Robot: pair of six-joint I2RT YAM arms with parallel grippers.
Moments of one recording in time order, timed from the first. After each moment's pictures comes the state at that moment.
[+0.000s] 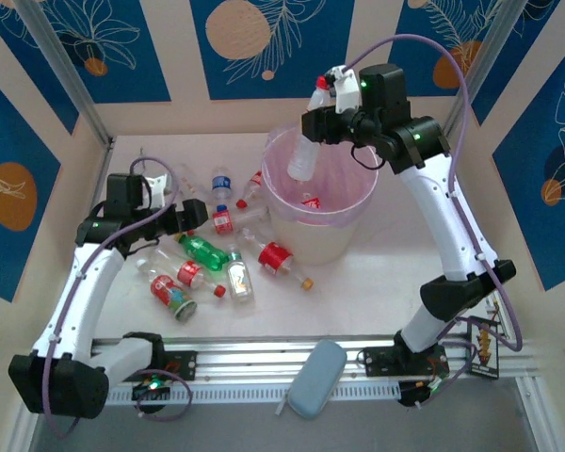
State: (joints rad) left arm -0.08 1.08 1.07 -0.83 0.43 -0.34; right arm 0.45 1.64 2.09 -0.96 -0.24 0.16
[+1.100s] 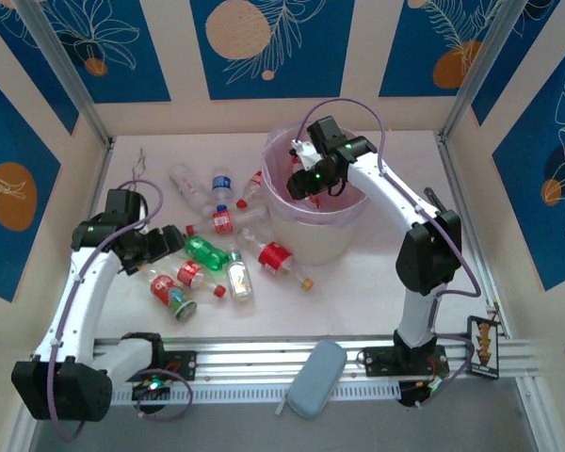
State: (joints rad) left arm -0.03 1.05 1.03 -1.17 0.10 -0.49; right arm 0.47 1.87 1.76 -0.96 -0.22 -0.04
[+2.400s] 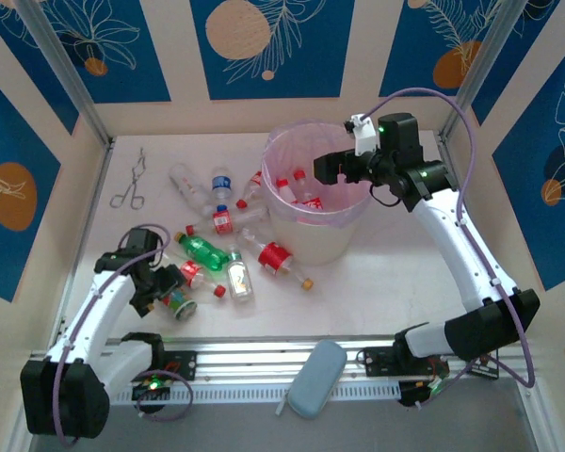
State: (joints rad) left arm -0.08 0.96 0.62 -1.06 0.05 -0.77; right arm 0.32 1.37 1.50 -0.72 -0.35 0.13
